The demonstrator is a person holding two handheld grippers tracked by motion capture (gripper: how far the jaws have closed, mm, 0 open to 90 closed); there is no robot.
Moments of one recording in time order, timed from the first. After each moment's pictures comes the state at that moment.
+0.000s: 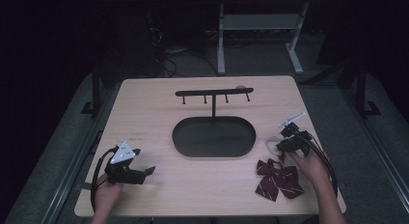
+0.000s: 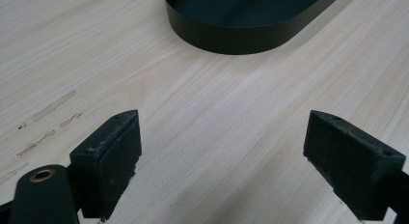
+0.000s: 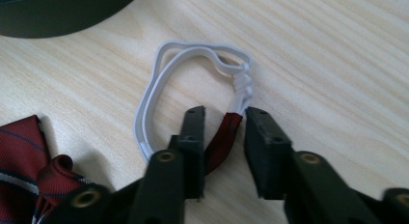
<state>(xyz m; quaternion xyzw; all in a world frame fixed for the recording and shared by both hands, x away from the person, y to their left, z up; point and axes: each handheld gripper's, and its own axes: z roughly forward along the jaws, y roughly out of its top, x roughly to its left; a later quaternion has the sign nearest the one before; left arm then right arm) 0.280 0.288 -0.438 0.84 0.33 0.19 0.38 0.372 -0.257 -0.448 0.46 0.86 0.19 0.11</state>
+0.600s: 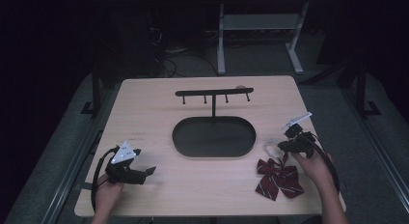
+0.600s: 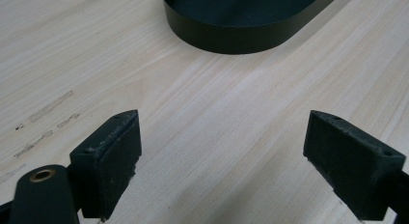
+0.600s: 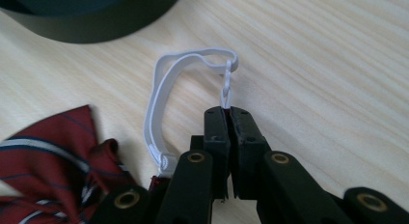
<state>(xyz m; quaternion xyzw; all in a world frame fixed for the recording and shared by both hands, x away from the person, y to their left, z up) 0.280 0.286 -0.439 0.85 0.33 0.18 0.38 0.361 -0.263 -0.437 0.44 0.86 0.23 0.10</state>
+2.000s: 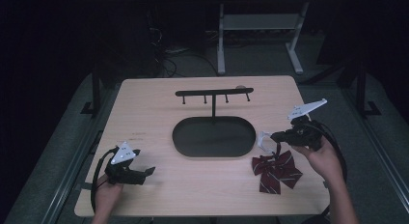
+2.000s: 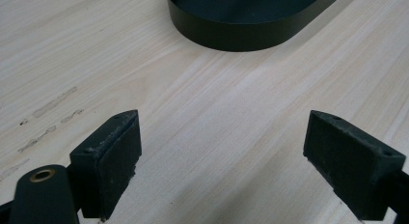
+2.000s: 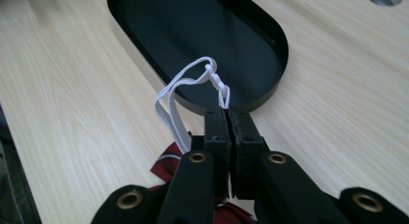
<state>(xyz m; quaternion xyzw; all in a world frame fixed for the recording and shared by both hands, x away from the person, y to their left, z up) 0.279 0.288 -0.440 0.85 0.33 0.19 0.37 0.333 -0.249 -0.350 0.34 0.87 0.35 0.07</state>
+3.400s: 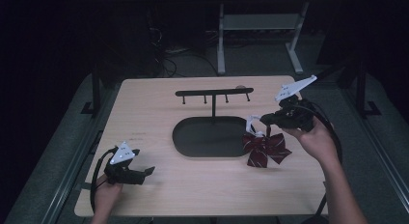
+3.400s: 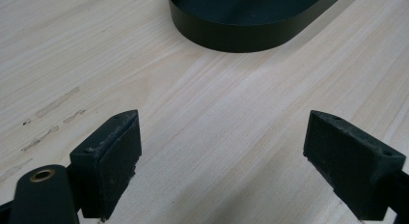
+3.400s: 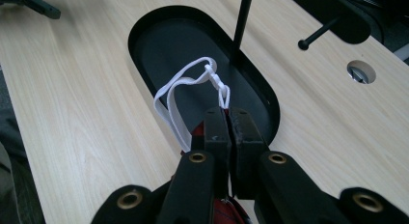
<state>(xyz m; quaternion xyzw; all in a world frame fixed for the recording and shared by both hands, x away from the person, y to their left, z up) 0.278 0.289 -0.439 0.84 0.33 0.19 0.38 0.346 -0.208 -0.285 0.27 0.89 0.34 0.11</state>
